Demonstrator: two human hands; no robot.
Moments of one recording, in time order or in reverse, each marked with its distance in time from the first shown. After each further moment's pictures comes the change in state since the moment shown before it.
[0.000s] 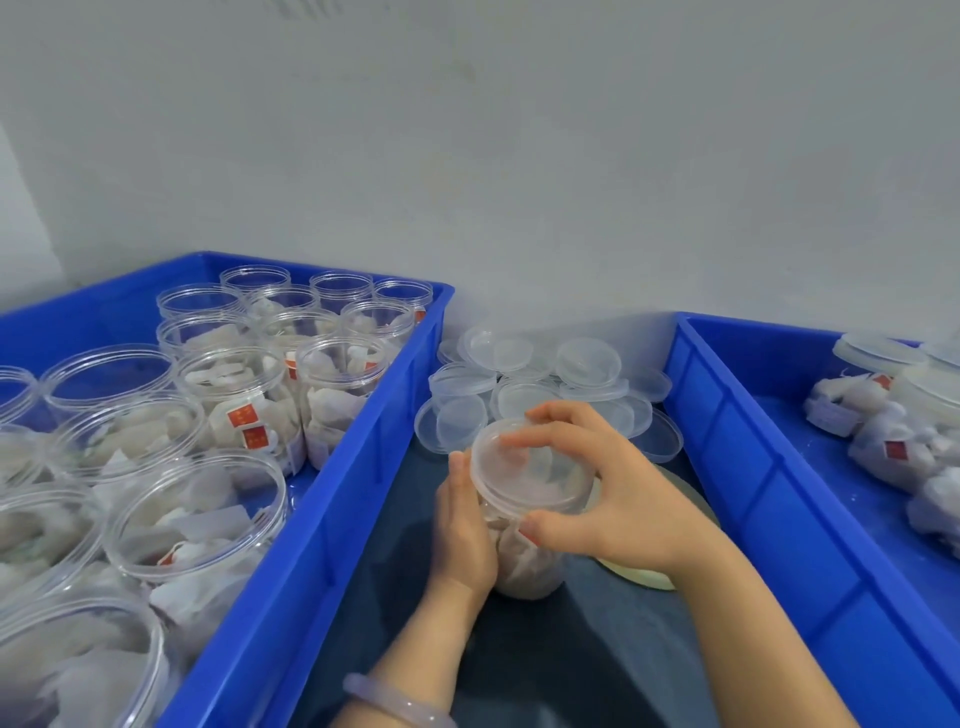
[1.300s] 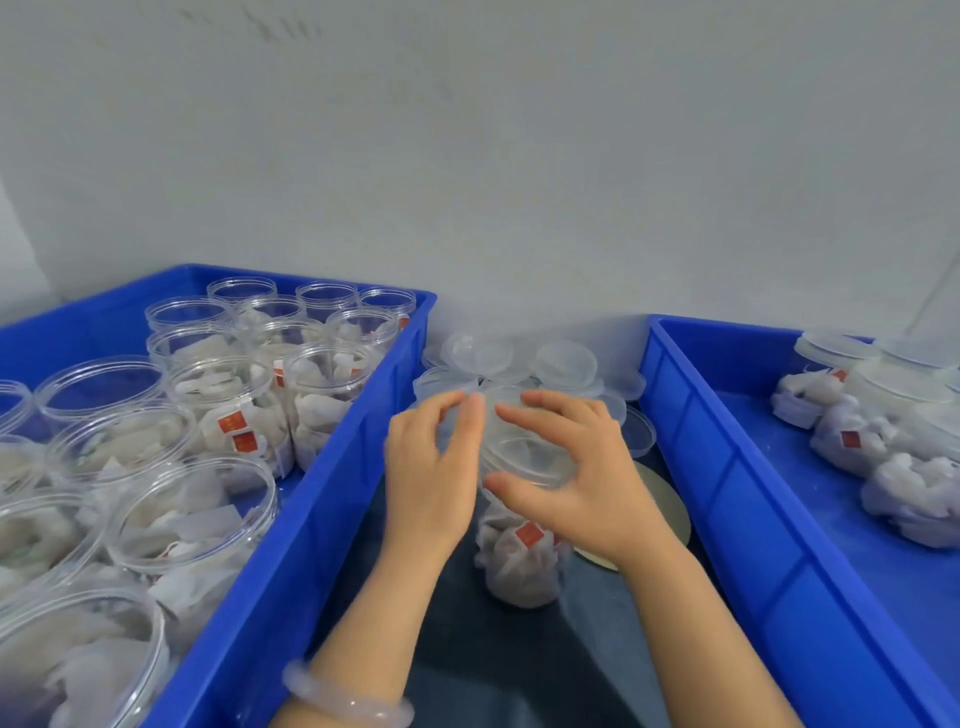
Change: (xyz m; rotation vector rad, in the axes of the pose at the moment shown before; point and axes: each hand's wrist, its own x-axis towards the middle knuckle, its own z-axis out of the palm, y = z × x) left_hand -0.002 0.072 0.013 0.663 -0.047 0.165; right_hand -0.005 -0.001 0.009 -0.096 0.314 -0.060
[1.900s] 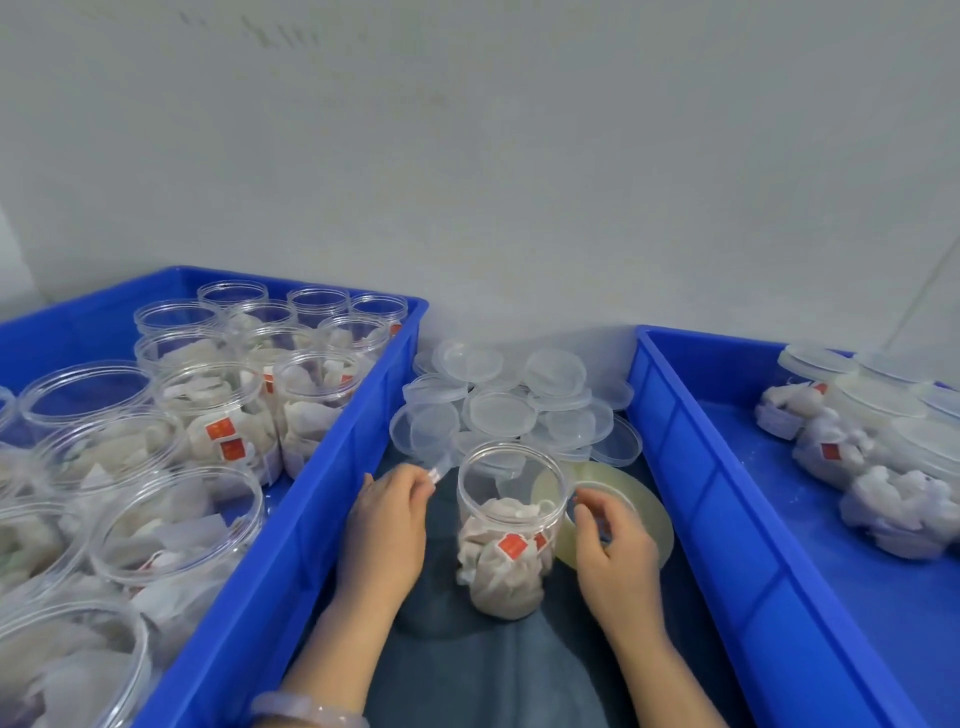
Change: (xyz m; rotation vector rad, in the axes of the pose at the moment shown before) left_hand -0.006 -0.076 -0.016 0.589 -0.018 0.080; right_hand -0.048 0.091 0.032 0.079 0.341 0.372
